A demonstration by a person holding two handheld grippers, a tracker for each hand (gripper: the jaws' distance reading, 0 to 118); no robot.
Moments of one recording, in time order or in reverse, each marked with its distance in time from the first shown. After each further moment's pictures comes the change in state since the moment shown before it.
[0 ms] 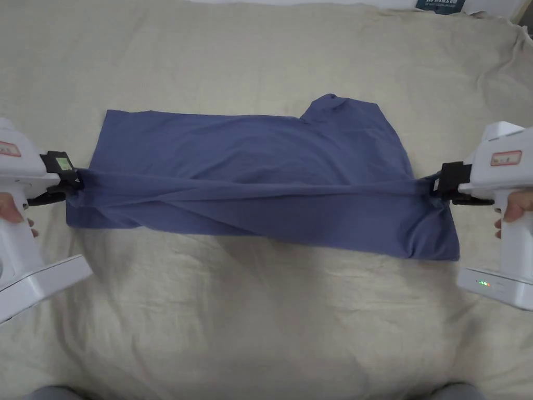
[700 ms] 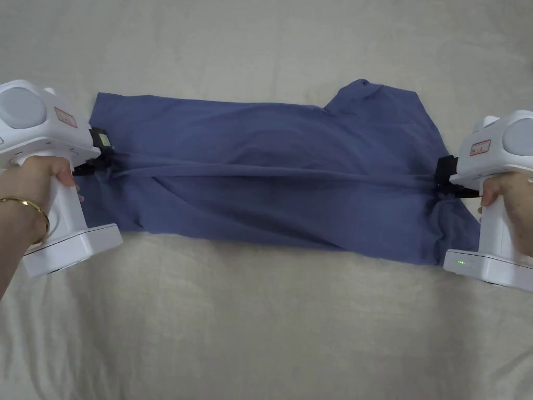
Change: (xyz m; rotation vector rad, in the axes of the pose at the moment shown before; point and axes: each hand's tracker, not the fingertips) left arm 0.029 0.048 -0.130 -0.067 0.113 -0.081; right arm -0.020 0.046 -0.132 -0.103 -0.171 0.020
